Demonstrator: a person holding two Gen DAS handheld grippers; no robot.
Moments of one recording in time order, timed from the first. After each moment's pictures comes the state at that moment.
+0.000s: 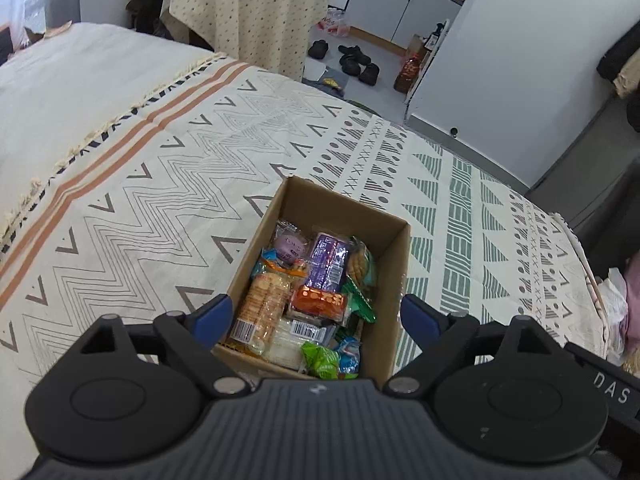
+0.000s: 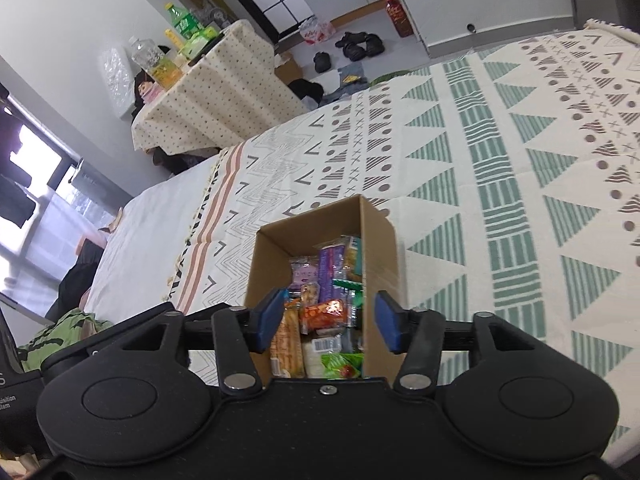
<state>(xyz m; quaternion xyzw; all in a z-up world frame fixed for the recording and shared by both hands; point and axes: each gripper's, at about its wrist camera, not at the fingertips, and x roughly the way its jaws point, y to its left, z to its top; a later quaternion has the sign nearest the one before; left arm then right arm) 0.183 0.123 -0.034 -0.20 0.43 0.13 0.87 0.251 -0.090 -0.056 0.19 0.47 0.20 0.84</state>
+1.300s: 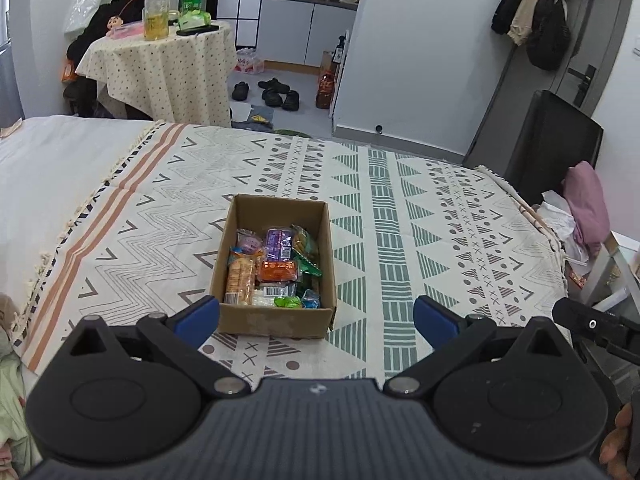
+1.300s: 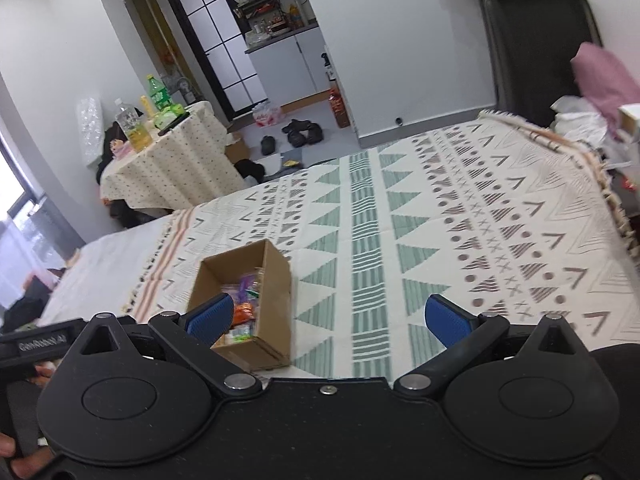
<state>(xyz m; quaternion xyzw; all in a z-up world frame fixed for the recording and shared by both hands) 0.067 0.068 0.042 -0.09 0.39 0.03 0.92 0.111 -0.192 0.012 0.13 0.36 0.09 0.92</state>
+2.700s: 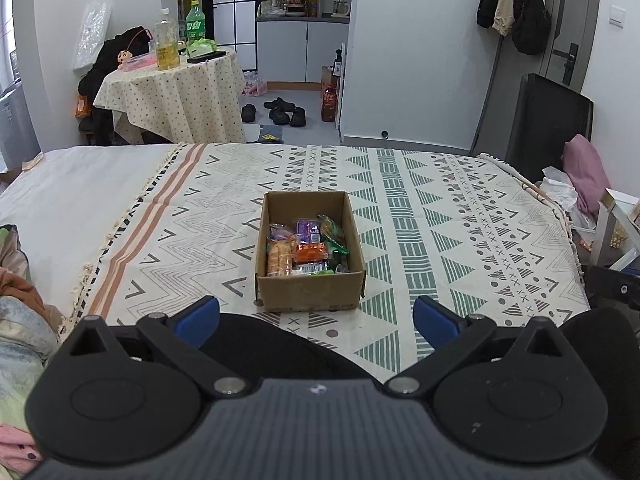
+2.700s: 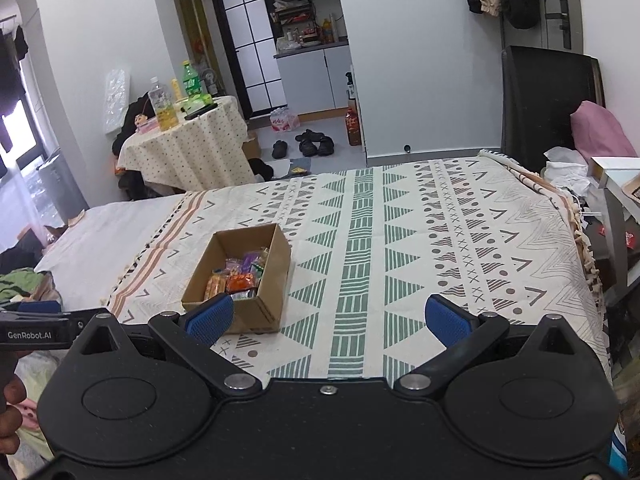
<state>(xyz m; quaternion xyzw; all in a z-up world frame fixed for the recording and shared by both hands) -0.011 0.076 0.050 -0.03 0.37 0.04 0.93 0.037 -0.193 0.038 0.06 0.34 0.12 0.93</state>
